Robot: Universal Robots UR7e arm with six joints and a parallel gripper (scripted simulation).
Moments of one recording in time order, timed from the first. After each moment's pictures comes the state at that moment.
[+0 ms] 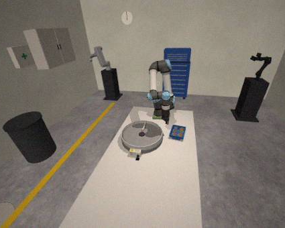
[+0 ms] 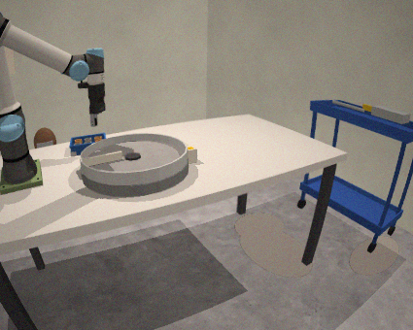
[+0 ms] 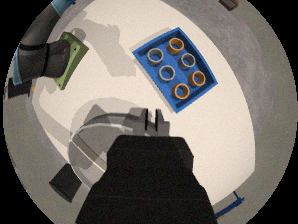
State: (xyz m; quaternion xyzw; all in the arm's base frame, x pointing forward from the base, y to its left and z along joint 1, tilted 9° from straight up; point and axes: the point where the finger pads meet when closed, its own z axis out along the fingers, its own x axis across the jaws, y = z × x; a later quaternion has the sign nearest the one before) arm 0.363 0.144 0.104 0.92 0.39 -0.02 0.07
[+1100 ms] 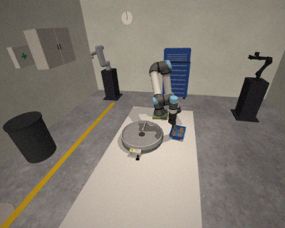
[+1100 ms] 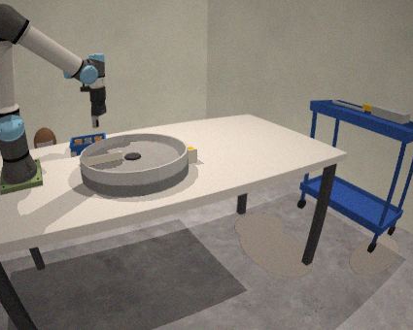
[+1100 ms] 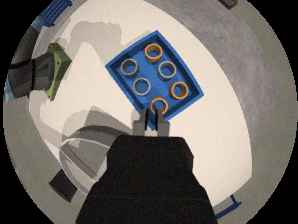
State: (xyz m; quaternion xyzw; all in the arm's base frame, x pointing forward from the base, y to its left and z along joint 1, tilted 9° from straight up) arm 0.379 0.206 0.068 0.92 0.38 -0.03 0.08
